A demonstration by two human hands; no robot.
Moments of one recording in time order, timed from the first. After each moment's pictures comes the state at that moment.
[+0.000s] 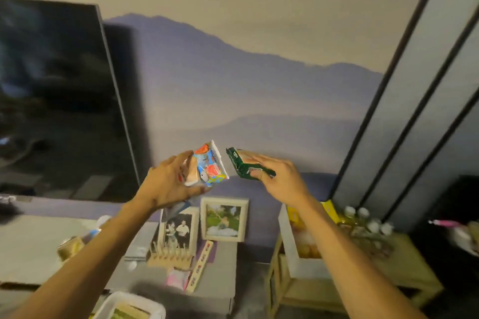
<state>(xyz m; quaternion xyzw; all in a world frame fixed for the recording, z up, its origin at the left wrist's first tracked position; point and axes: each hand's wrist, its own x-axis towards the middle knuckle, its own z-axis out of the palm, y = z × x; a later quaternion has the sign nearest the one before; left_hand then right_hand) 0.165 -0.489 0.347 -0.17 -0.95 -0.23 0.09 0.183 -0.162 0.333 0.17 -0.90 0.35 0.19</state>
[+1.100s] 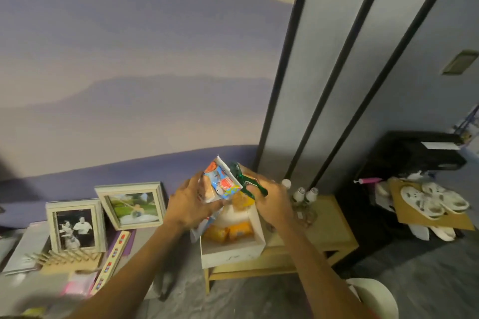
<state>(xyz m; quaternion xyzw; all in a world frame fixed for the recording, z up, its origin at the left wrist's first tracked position) 0.118 -0.078 0.181 -0.14 -0.92 -0.37 -0.09 0.187 0.161 0.175 -0.08 -0.92 0.35 0.18</state>
